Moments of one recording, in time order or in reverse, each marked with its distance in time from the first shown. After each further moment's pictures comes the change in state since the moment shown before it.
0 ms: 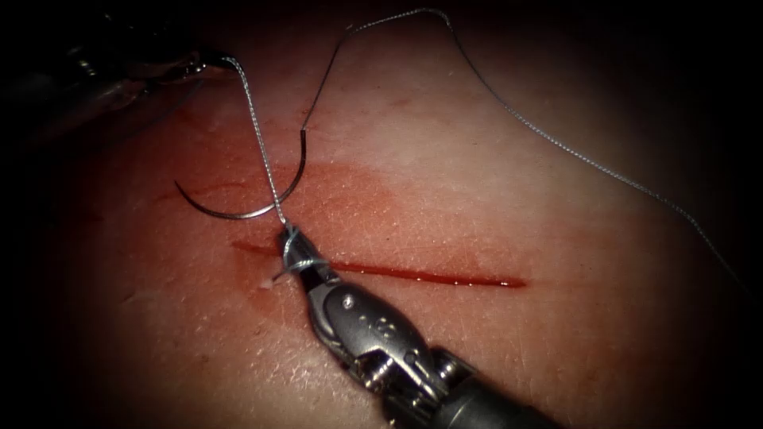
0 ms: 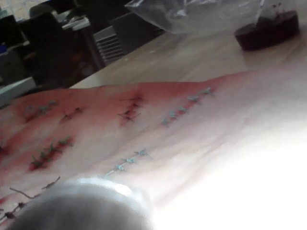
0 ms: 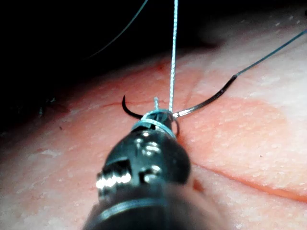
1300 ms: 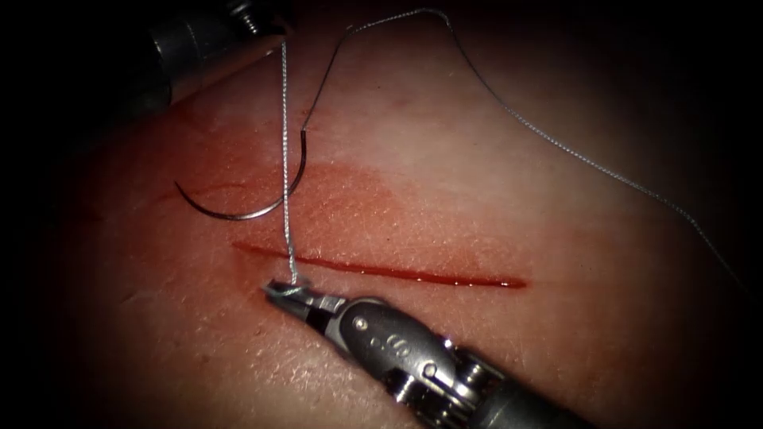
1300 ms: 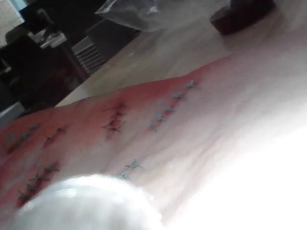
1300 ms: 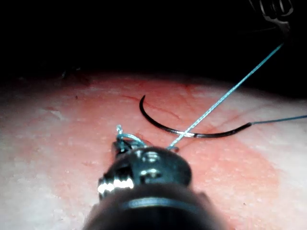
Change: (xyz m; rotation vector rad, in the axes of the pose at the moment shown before) right arm 0.000 0.001 -0.002 0.527 -0.155 -0.564; left arm -0.006 0.000 0.008 -0.753 0.282 0.198
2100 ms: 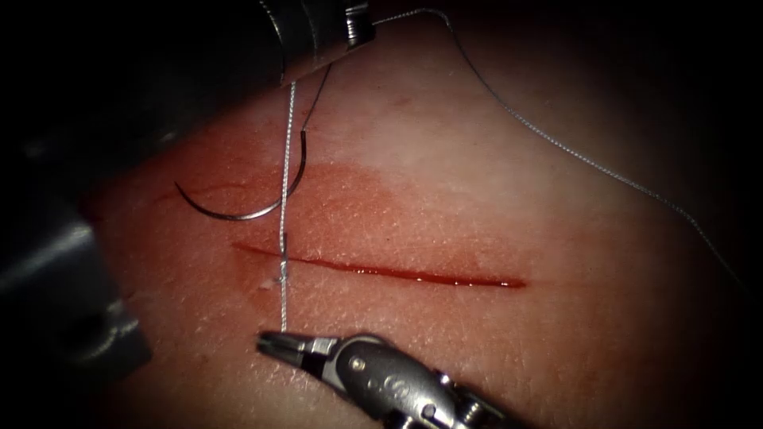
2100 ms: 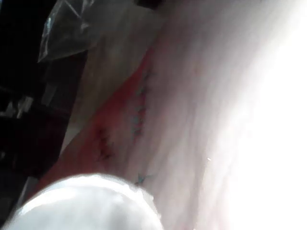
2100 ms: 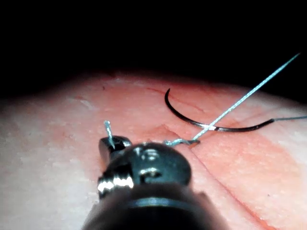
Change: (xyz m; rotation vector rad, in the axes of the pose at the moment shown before) right arm 0.000 -0.003 -0.001 0.145 0.023 -0.045; left arm -0.005 0.001 0.000 -0.365 0.069 0.325
